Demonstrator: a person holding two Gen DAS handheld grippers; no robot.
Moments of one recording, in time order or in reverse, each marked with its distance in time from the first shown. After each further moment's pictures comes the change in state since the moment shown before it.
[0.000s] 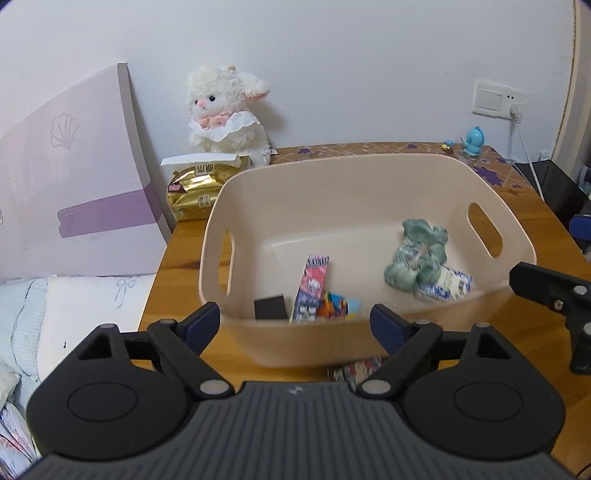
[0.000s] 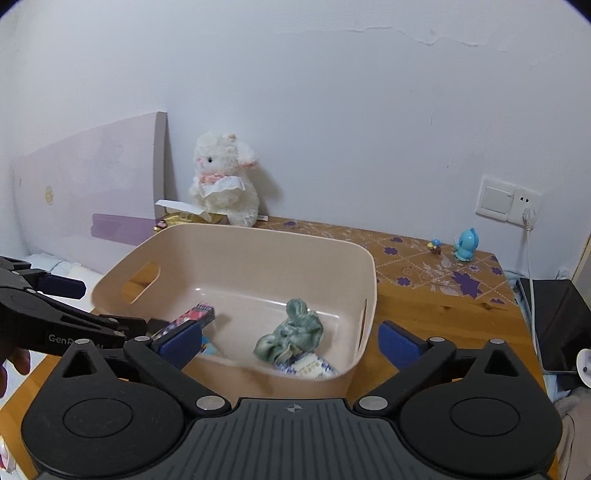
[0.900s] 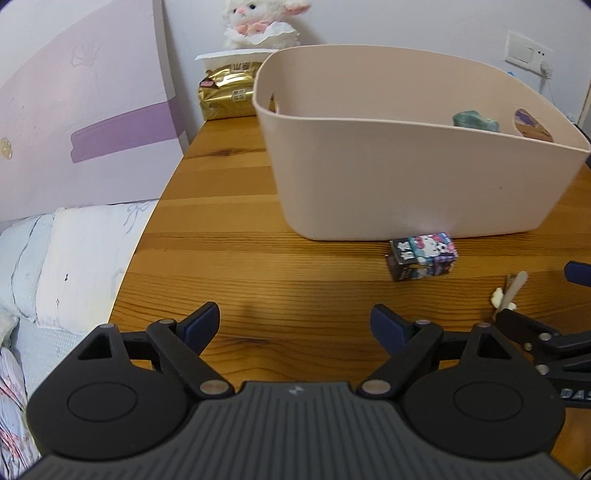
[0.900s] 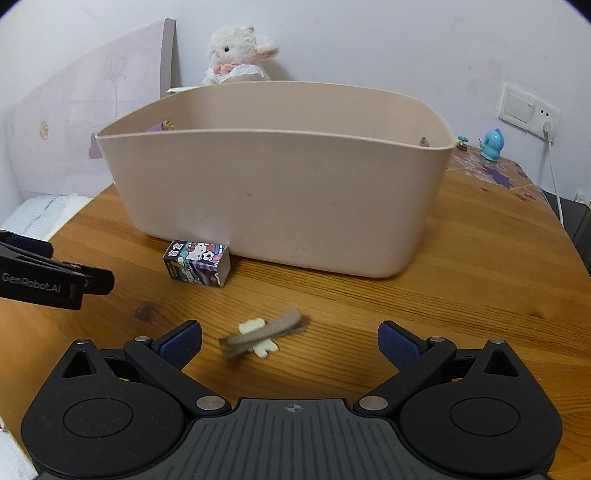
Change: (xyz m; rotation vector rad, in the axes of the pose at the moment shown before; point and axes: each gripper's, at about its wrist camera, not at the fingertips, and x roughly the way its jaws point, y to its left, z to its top) left arm 0.040 0.038 -0.093 -0.064 0.134 0.038; right arm 0.060 0.055 -0.112 0.004 0.213 -0.030
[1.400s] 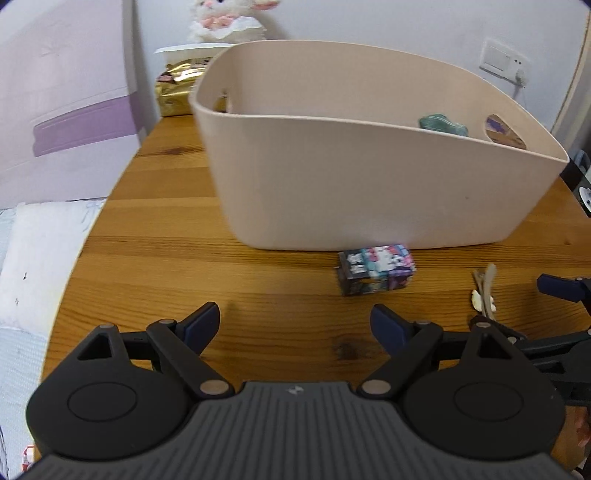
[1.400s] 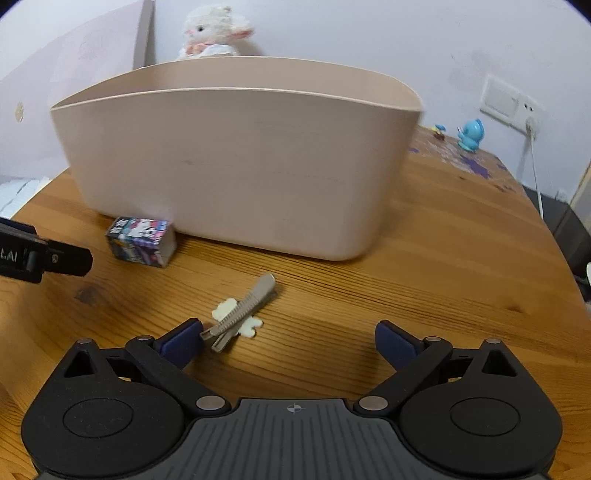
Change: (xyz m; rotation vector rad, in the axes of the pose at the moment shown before) left arm 0.015 -0.020 0.007 -0.008 -0.002 -0.137; right arm 0.013 -0.031 -0.011 0.007 0.036 -0.070
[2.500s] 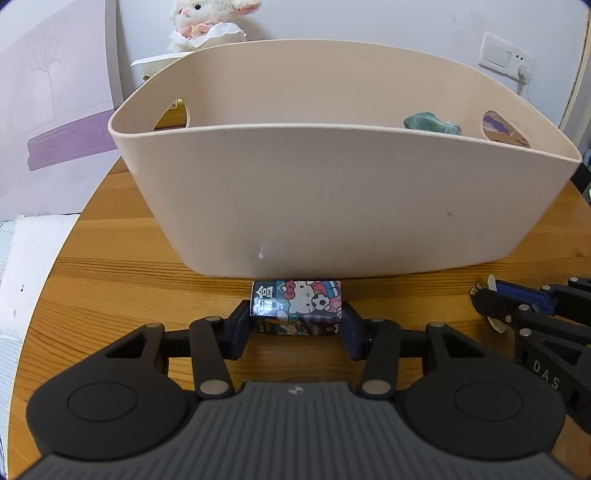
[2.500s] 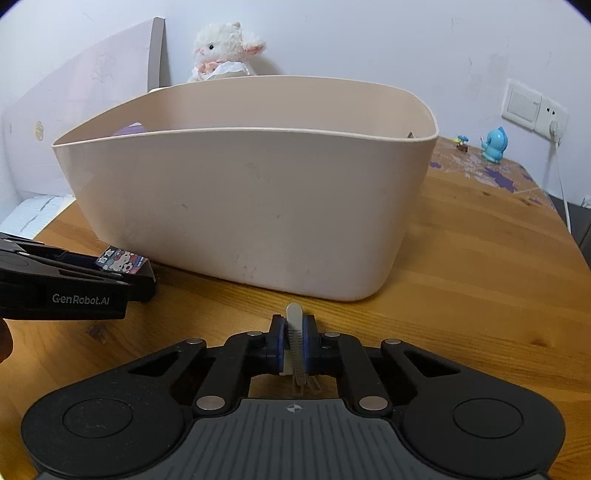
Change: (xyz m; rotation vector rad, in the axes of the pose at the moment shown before) left arm 0.025 -0.034 0.007 0.010 -0.034 0.033; right arm 0.009 -0.010 0.016 -0.006 -0.044 0.121
